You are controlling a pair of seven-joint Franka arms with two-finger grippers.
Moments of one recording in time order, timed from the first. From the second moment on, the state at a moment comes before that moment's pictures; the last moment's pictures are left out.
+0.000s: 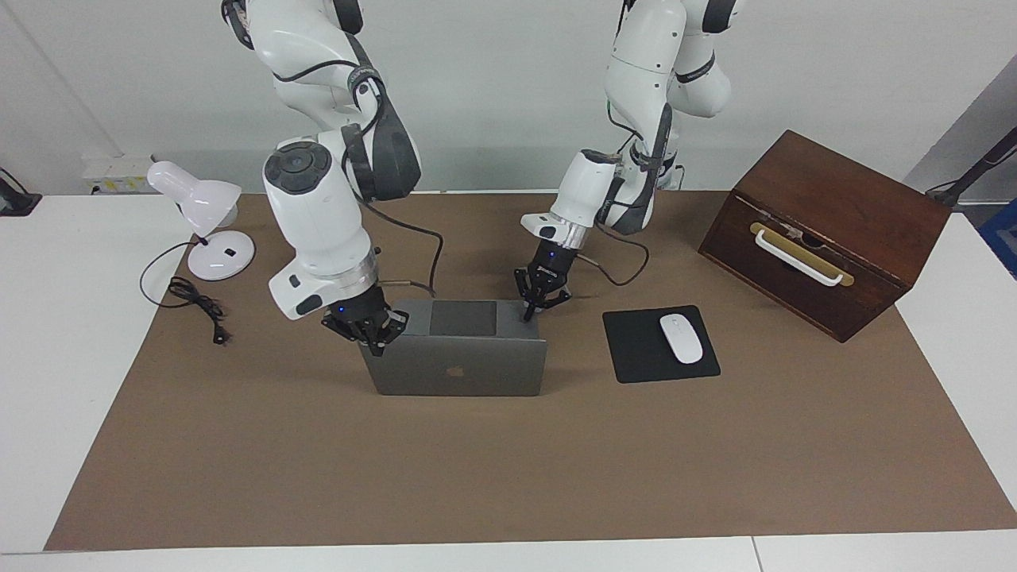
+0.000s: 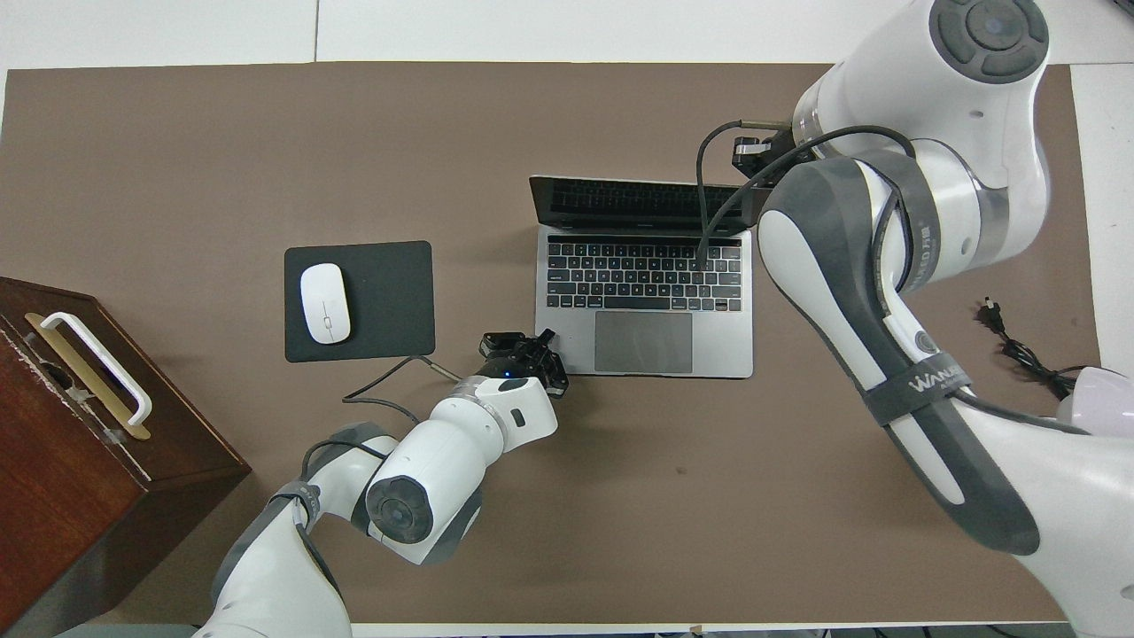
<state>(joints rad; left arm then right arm) -0.69 0.30 -0.03 -2.42 -0.09 3.44 0.00 0.19 0.40 0.06 -1.43 0.00 1.93 0.42</state>
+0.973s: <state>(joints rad) -0.69 0.30 -0.03 -2.43 -0.09 3.45 0.12 0.19 0.28 0.06 -1.66 0.09 1.78 0.42</state>
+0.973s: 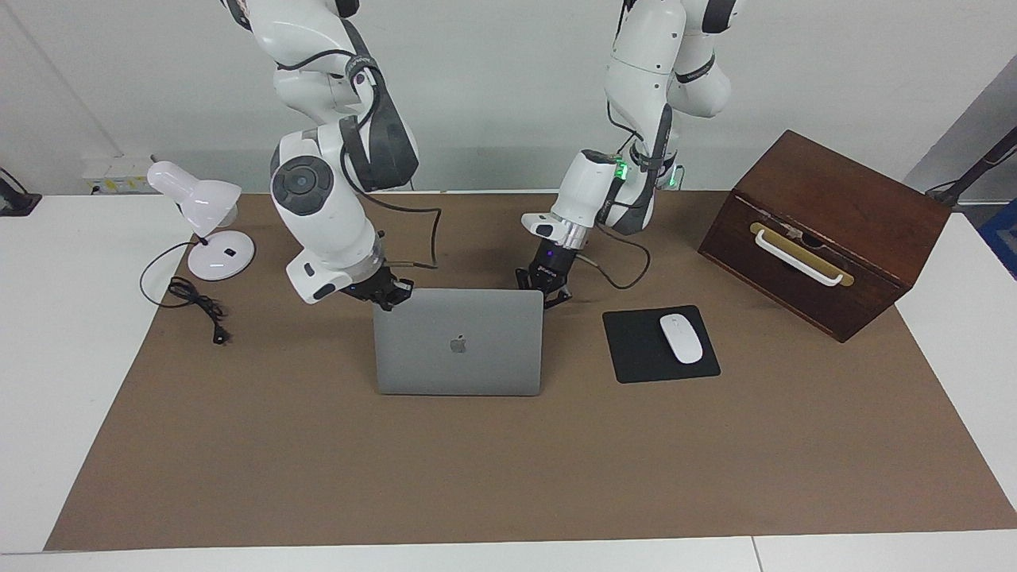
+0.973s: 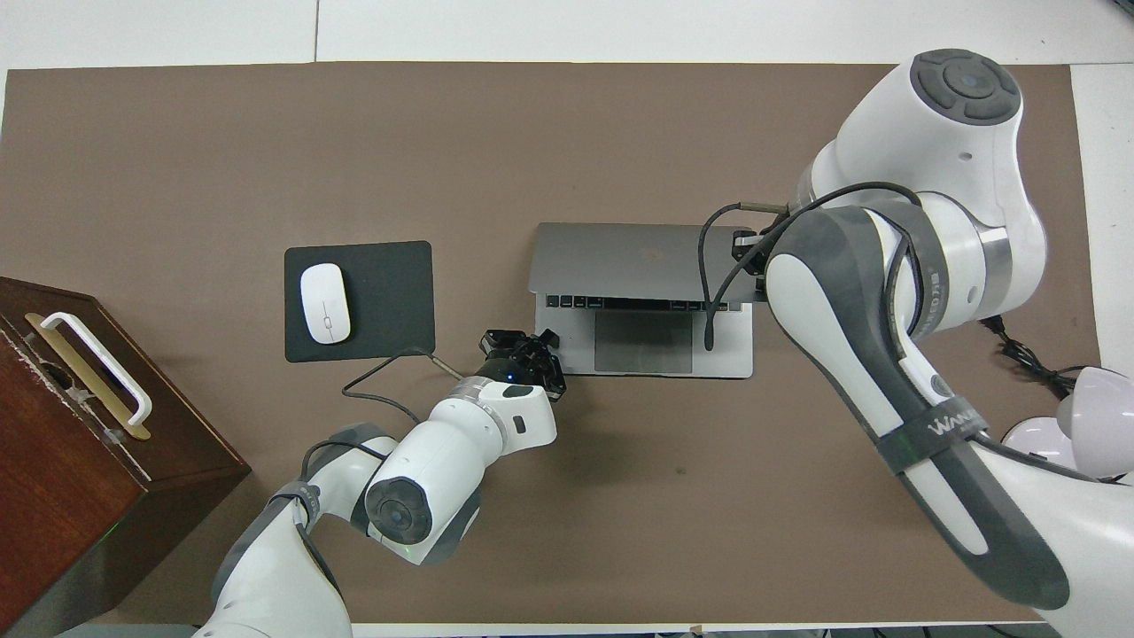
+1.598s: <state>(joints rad) -0.69 0.31 -0.03 -2.44 -0.09 3.49 0.12 0.19 0.25 0.07 -1.80 0.09 1.90 0.42</state>
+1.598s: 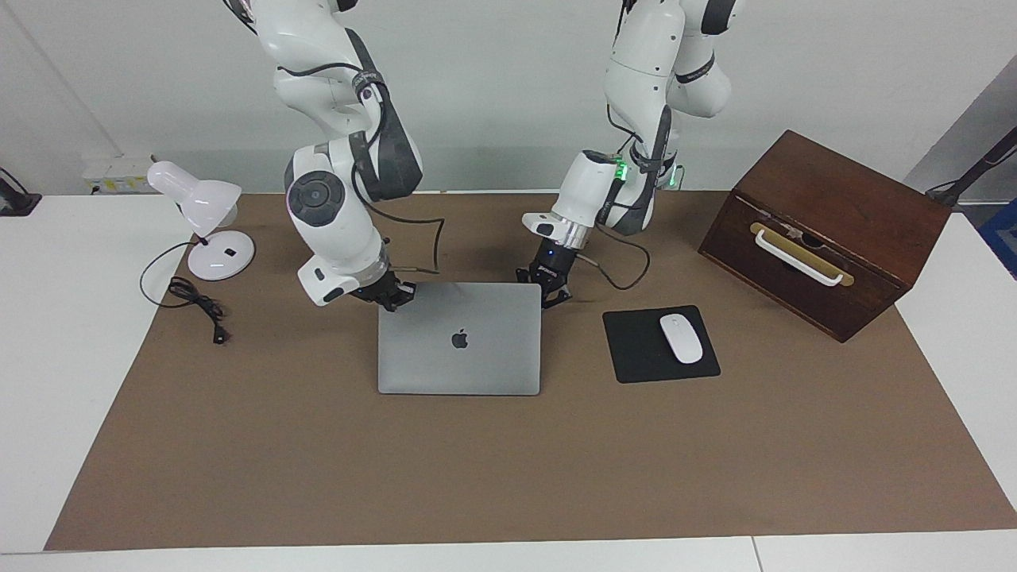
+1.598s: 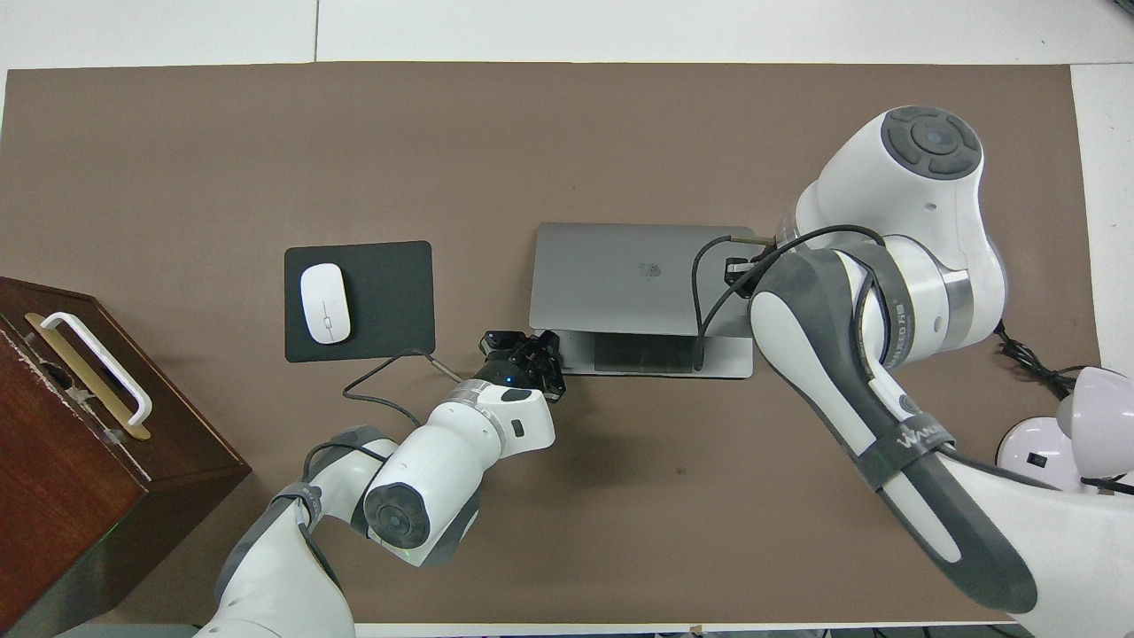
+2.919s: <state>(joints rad) -0.69 0.31 -0.03 -2.44 -0.09 3.50 0.14 0.19 0.26 0.07 -1.90 0.13 2.05 0.42</state>
